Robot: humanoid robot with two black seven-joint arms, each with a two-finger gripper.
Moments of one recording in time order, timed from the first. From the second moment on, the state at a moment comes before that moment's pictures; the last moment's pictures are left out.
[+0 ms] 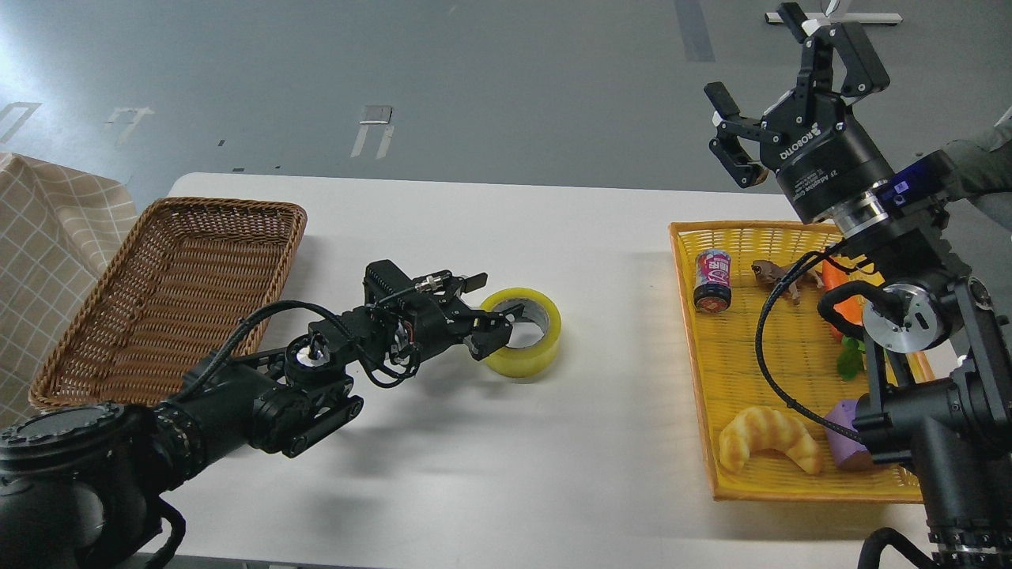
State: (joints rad) left arm -0.73 0.10 -0.30 -0.59 1.97 0.32 -0.39; right arm 0.47 0.00 1.58 1.28 -0.90 0.49 -0.04
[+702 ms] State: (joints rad) left arm -0.75 0.11 -0.24 -0.56 1.97 0.32 -0.43; right arm 0.47 0.00 1.58 1.29 -0.90 0.49 -0.04
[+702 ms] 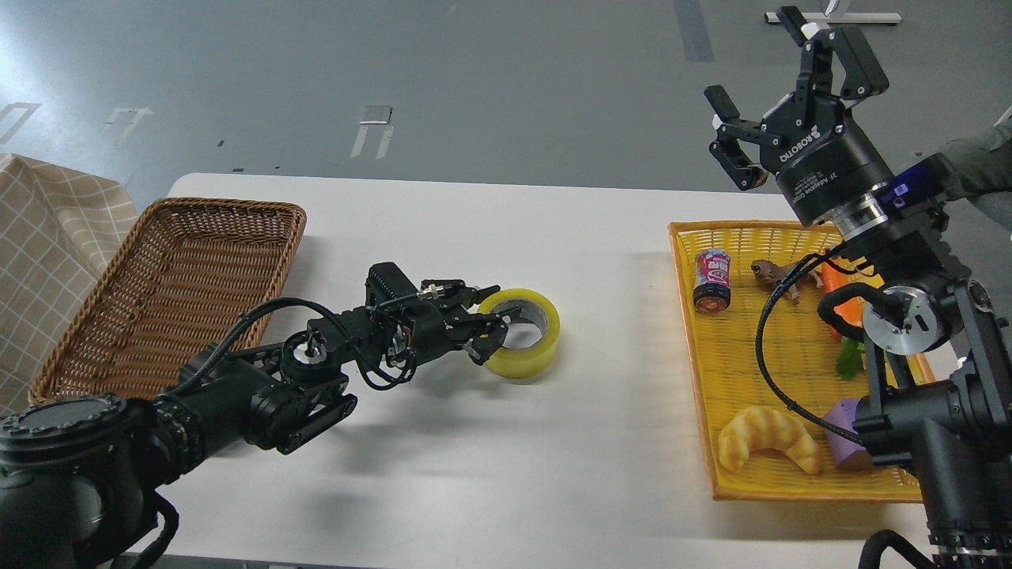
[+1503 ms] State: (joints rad) left arm -0.80 0.13 -0.21 -0.55 1.97 0.32 -0.48; right arm 0.46 0.00 1.58 1.28 -0.90 0.49 -0.04
